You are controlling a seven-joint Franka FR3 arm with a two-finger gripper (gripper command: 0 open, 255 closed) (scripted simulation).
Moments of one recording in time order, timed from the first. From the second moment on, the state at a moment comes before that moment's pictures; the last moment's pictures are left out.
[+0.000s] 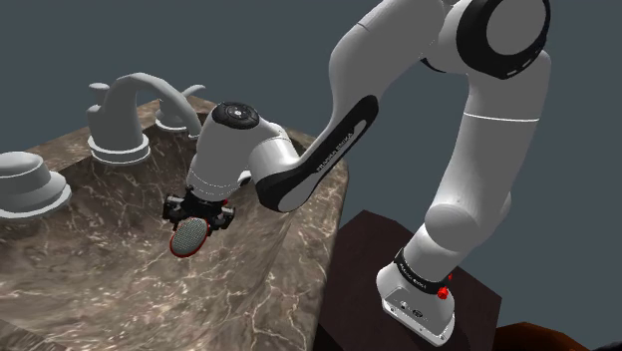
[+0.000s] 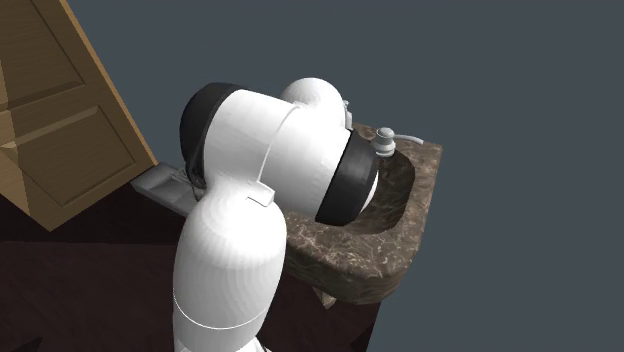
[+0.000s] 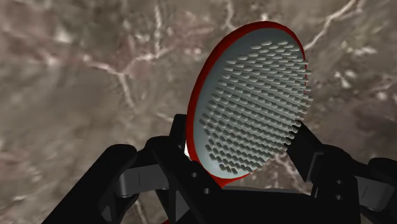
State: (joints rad) arm -0.13 0.33 0.81 -2.32 -0.76 2.74 1.95
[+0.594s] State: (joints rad) arm -0.21 0.27 0.90 -2.33 -0.64 2.71 1.86
